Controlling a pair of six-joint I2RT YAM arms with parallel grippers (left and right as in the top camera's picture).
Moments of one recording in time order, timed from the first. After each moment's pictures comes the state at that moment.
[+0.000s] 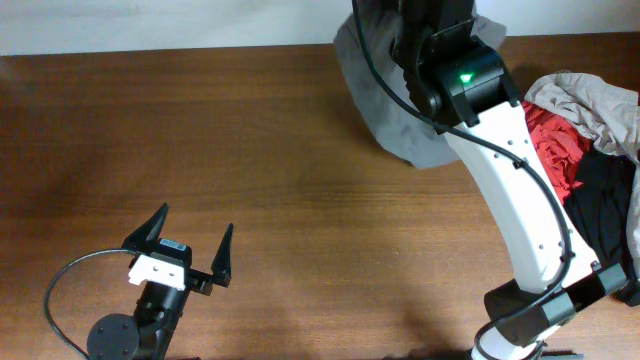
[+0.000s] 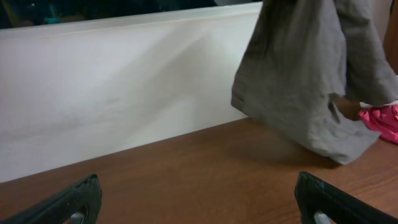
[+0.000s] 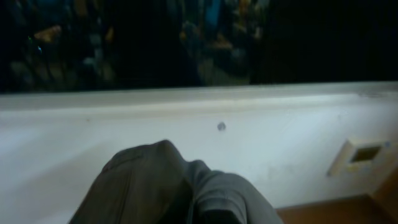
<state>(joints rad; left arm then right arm) 0.10 0.21 0.37 -0.13 0.42 0.09 0.42 1.84 2.16 -0.44 0.62 0.02</state>
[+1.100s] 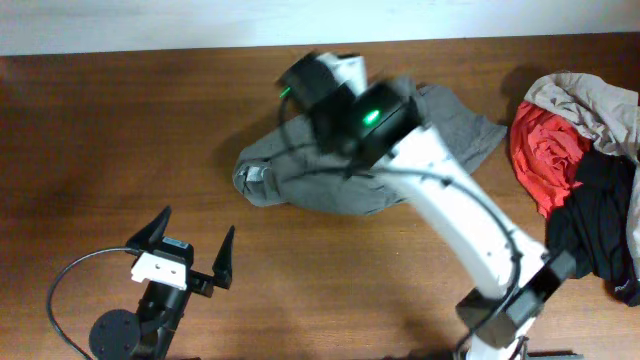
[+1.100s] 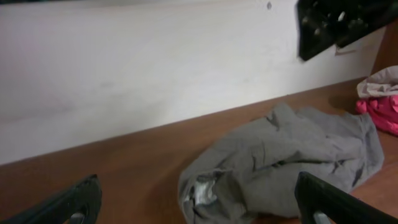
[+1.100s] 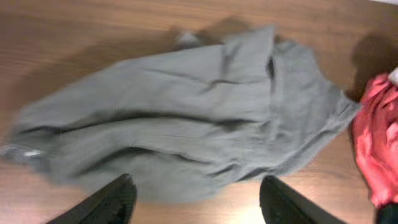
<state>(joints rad) 0.10 0.21 0.37 -0.20 0.42 0.09 0.62 1.92 2.17 -1.37 0.40 0.47</state>
